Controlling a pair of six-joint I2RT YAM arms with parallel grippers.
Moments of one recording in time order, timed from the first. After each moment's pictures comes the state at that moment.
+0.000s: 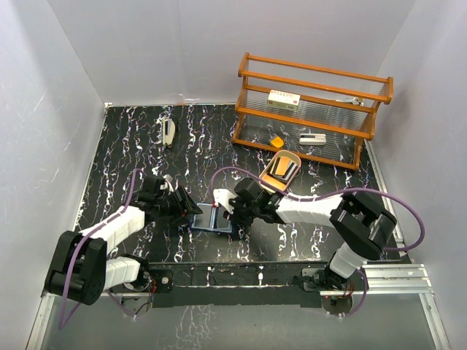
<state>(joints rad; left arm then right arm) -0.28 1.20 0.44 -0.23 0.42 -0.78 0.92 1.62 0.82 -0.08 -0.24 -0.41</state>
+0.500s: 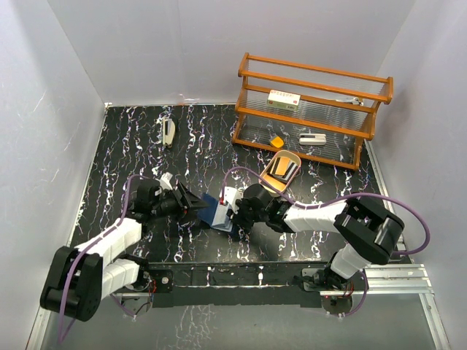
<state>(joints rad) -0.27 1.12 0.32 0.08 0.62 -1.03 0.91 1.54 0.63 0.22 -0.20 -0.25</state>
